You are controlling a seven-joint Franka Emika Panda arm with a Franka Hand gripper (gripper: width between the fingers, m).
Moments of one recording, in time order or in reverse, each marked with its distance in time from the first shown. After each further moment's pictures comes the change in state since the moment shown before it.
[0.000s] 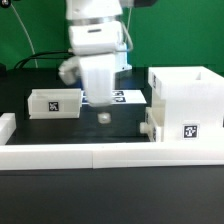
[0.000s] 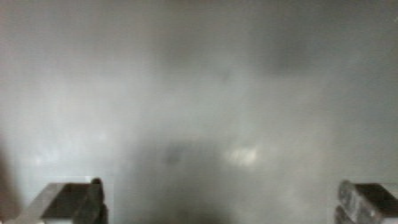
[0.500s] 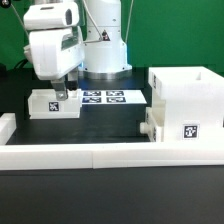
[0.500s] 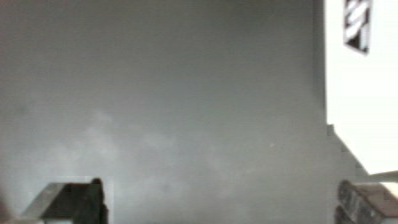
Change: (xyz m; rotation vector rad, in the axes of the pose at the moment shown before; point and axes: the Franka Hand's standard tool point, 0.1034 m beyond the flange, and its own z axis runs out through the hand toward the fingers) arm -0.053 -0.038 -0.021 -0.049 -0.021 0.106
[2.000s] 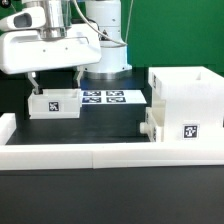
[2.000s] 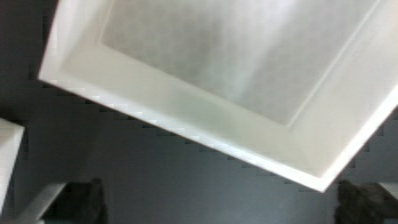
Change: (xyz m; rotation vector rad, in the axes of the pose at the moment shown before) arm -0.029 -0.044 0.003 -0.048 0.032 0.937
